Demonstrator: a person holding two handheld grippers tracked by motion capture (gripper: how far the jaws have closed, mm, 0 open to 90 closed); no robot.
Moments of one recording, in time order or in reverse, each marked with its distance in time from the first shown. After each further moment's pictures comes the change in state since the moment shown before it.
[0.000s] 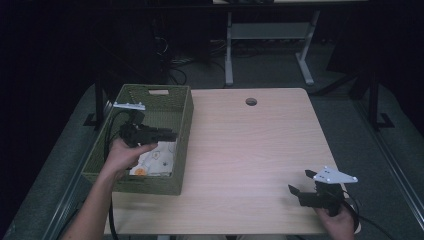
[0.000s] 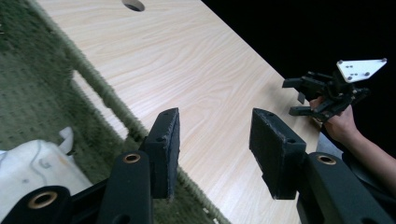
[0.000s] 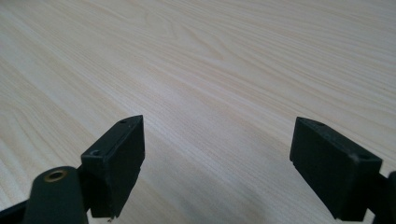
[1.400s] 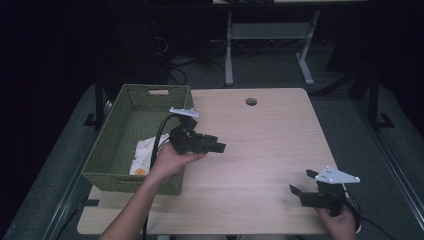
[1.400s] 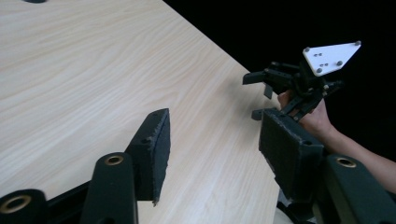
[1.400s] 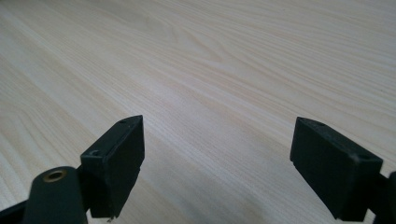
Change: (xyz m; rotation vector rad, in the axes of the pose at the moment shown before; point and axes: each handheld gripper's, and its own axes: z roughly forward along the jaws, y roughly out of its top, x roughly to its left) left arm -0.078 0.016 0.102 0.071 -0.102 0.084; right arm -0.002 0.000 -0.003 -0.010 0.010 -0.001
